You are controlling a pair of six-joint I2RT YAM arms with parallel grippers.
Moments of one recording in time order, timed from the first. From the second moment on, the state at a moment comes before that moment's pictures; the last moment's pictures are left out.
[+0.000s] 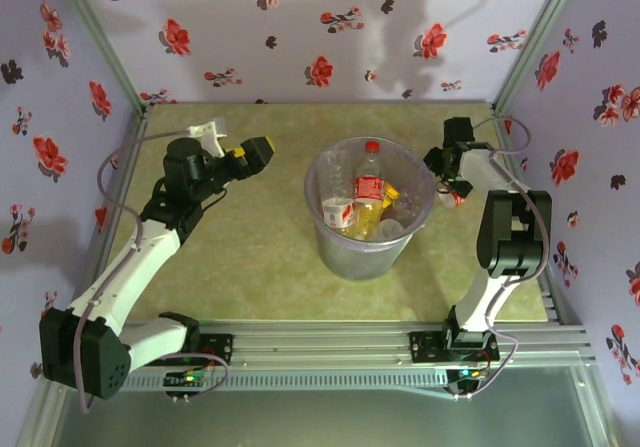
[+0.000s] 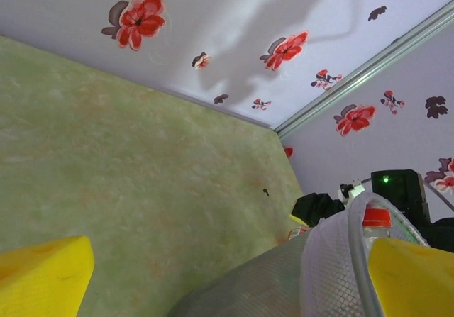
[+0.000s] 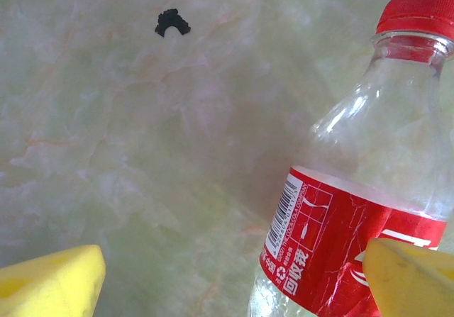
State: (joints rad) left arm -0.36 1.13 0.92 -0.01 0.32 -0.69; right arm 0.00 1.79 1.29 -0.62 0.10 0.66
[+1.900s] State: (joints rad) left arm -0.67 1.25 1.03 -0.18 0.20 -0.59; right arm -0.10 1.61 1.08 -0.59 -0.06 0.52
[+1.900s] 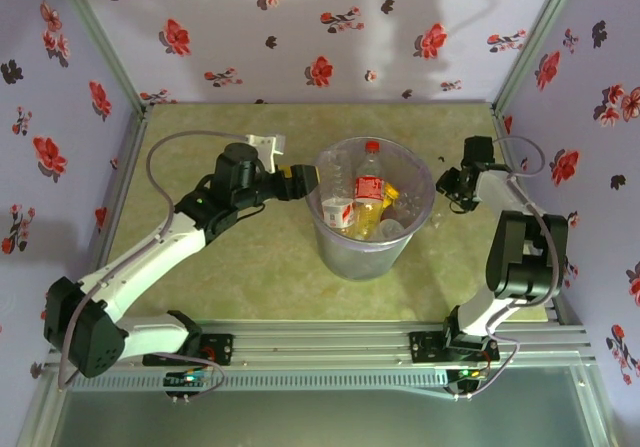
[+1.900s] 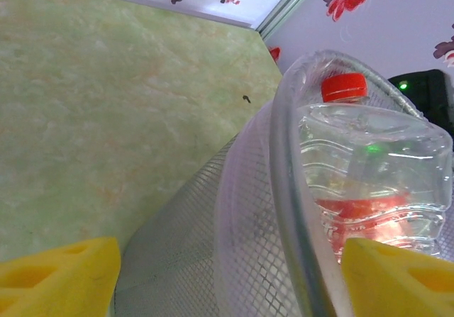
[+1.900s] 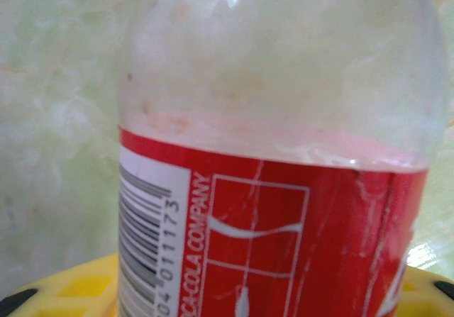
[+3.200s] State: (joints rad) left arm -0.72 1.30 1.09 -0.17 0.16 -0.60; right arm 0.55 1.05 1.21 -0.83 -0.01 0.42
